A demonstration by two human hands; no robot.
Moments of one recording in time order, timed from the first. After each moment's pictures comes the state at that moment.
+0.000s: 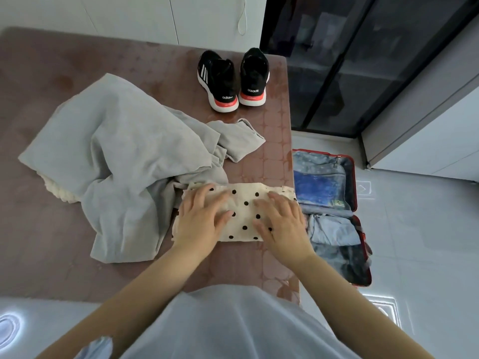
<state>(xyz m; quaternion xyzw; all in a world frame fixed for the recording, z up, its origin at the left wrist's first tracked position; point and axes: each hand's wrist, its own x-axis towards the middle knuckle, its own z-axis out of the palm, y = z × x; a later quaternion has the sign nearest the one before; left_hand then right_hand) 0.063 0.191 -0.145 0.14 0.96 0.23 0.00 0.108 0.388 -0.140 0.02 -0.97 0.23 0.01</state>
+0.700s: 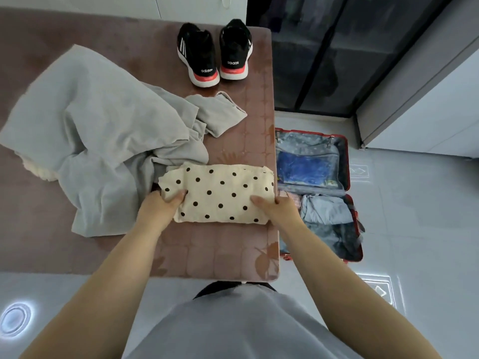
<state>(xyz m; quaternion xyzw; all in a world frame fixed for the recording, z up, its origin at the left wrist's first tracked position) 0.081 0.180 -0.137 -0.23 0.88 0.39 0.16 0.112 0.417 -0.148 -0.34 -0.74 0.56 -0.18</state>
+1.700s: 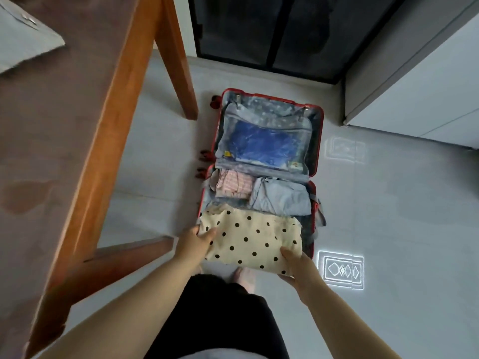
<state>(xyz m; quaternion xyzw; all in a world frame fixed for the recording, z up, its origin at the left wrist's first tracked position) 0.151 0.529 -0.309 -0.29 0.80 0.42 0.32 0.221 0.751 -0.302 -0.51 -0.55 0.62 -0.24</state>
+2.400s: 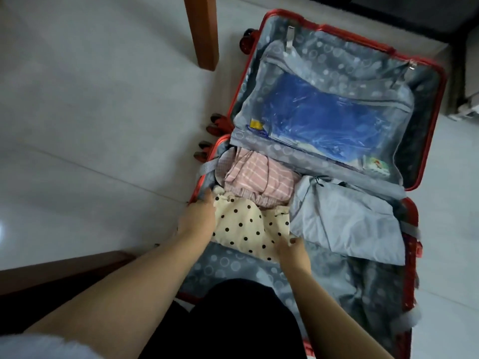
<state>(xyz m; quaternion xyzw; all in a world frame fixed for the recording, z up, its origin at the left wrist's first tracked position) 0.041 0.554 -0.820 -0.09 0.96 0.10 0.26 0.103 0.762 -0.832 -0.39 -0.80 0.33 -0.30</state>
